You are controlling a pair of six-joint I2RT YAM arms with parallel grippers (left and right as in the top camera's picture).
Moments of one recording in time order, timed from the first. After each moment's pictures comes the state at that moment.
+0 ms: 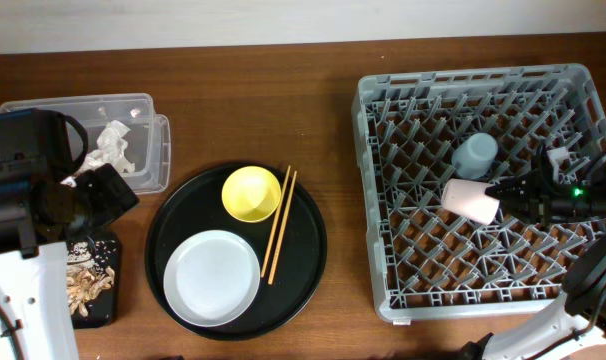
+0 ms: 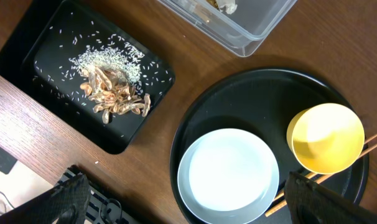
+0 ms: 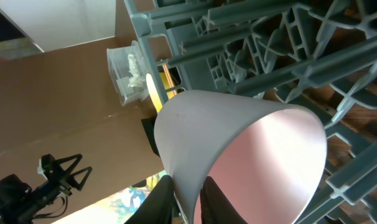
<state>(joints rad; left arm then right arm) 0.17 1.33 1.70 -1.59 -0.18 -0.46 -0.70 1.95 1.40 -1.59 -0.99 -0.48</state>
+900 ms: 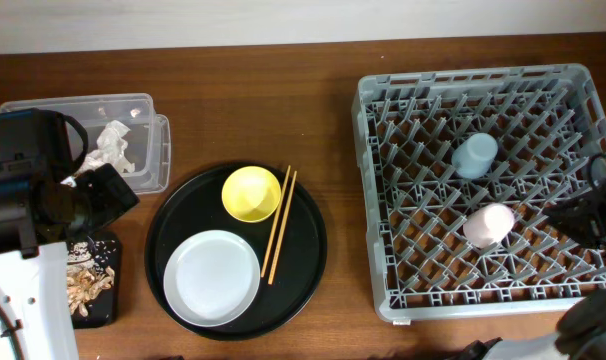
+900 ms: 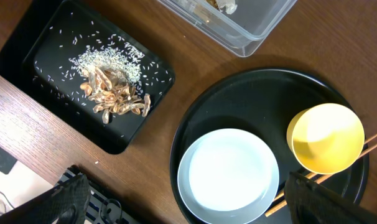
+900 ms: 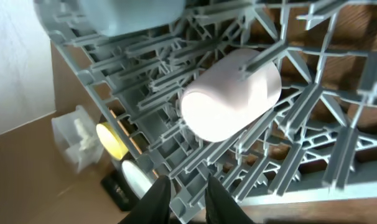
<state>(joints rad) 0.17 1.33 1.70 -1.59 -0.18 -0.46 -0.91 1.69 1.48 -1.58 -0.69 -0.18</state>
